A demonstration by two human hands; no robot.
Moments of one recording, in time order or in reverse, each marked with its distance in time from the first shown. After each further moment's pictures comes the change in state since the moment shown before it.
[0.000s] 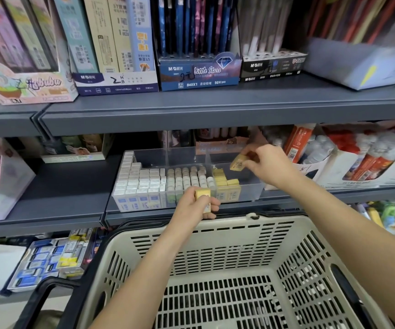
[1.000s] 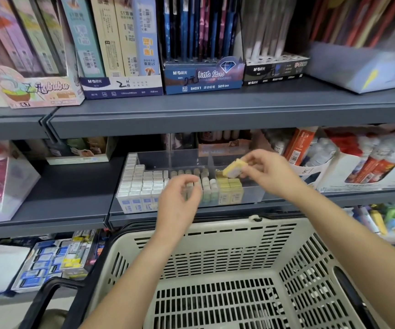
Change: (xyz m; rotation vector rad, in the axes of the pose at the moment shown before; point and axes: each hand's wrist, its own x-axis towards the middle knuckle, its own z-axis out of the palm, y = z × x) left_hand -0.017 0.024 -0.020 0.506 0.328 0.438; right_hand -0.022 -0.011 0.000 0.358 -0.046 -0.018
